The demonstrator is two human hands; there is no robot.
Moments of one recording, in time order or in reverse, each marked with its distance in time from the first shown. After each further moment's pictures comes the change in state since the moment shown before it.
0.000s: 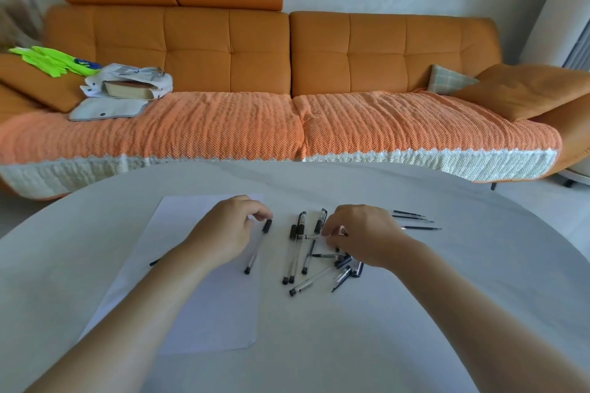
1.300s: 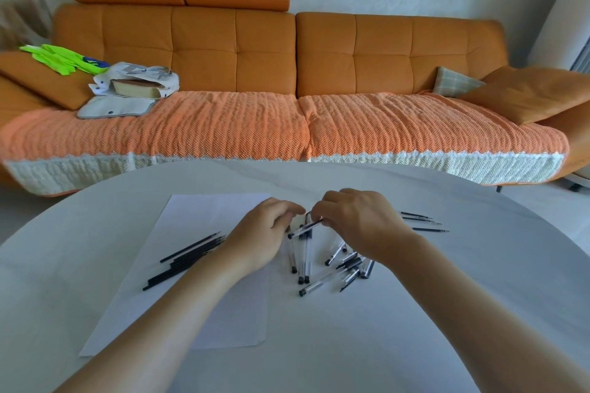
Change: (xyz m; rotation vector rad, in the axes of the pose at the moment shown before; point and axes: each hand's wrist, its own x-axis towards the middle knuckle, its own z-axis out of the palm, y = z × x) left_hand -0.003 0.033 0.018 -0.340 -0.028 -0.026; right_hand 0.009 -0.020 -0.010 -0.208 0.335 -0.393
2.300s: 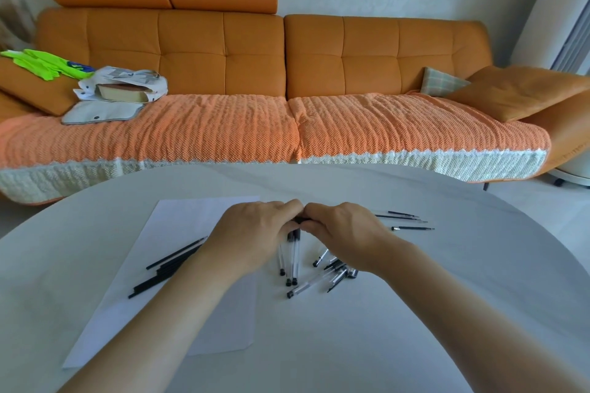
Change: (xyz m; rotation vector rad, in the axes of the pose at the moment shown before) left_hand -0.002 0.014 -0.006 0.653 0.103 0.480; right_hand -0.010 -0.019 -0.014 0.292 -0.140 0.239
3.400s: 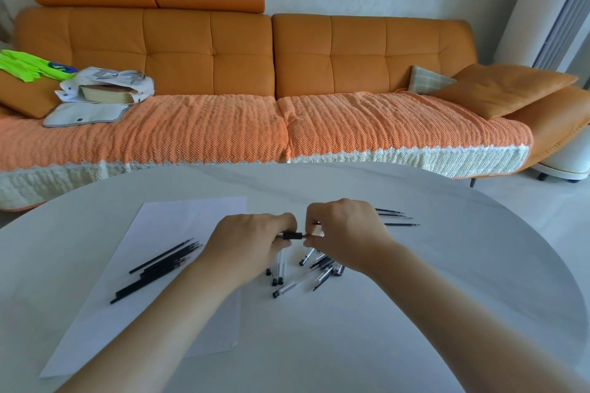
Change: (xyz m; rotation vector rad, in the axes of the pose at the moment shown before) left_hand 0.002 0.019 0.005 -0.002 -0.144 -0.141; right_hand -0.010 0.007 -0.006 -0.199 0.035 0.125
